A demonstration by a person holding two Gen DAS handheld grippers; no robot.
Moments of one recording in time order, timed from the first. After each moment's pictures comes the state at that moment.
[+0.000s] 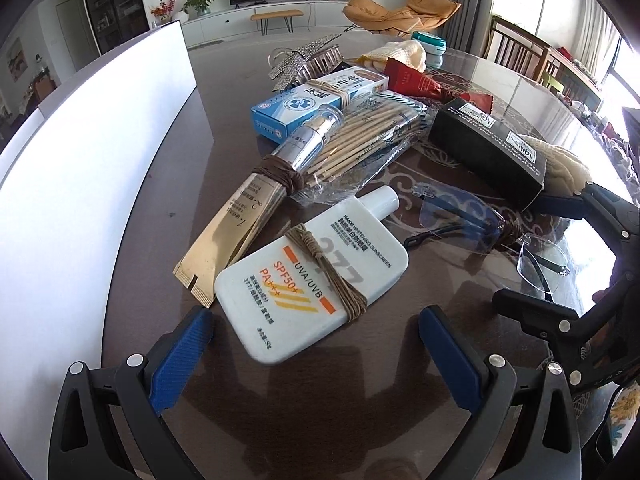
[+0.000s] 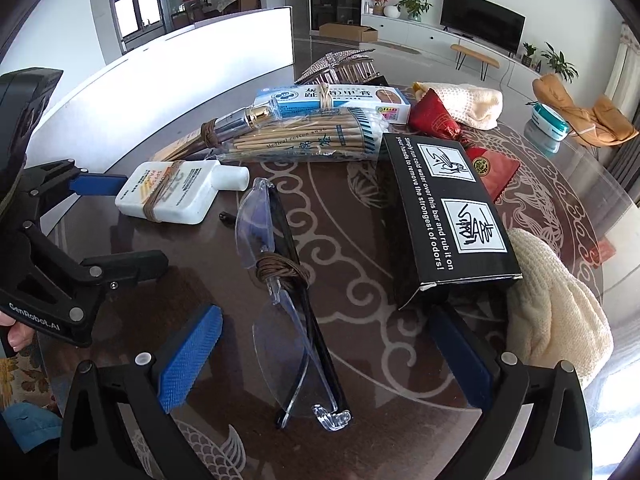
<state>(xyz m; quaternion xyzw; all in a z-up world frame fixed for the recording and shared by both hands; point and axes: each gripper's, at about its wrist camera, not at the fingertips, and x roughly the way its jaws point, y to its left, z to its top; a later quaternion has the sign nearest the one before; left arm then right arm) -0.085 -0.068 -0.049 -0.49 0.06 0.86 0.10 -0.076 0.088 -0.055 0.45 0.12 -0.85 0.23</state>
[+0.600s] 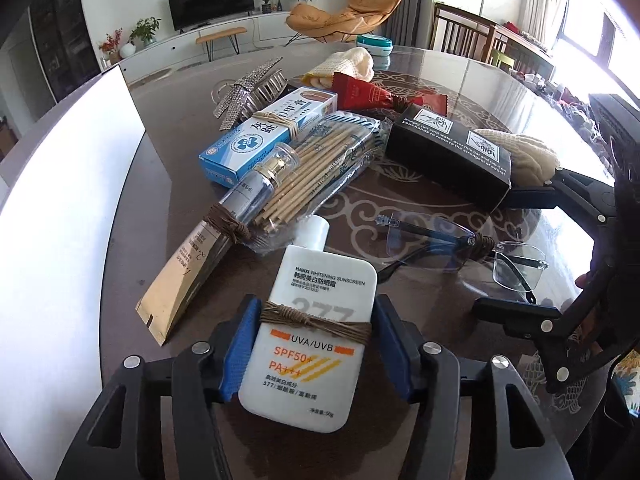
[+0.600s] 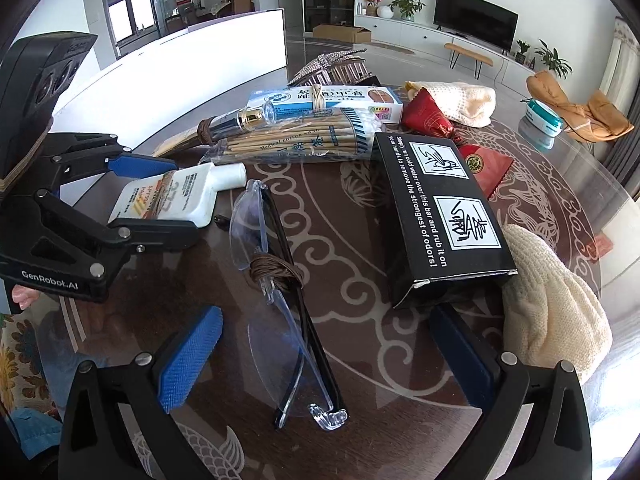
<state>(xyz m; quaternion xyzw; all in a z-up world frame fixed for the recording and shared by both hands) -0.092 -0.062 -0.038 -0.47 0.10 0.86 0.17 -0.076 0.091 -0.054 0.45 0.12 -0.86 0.22</state>
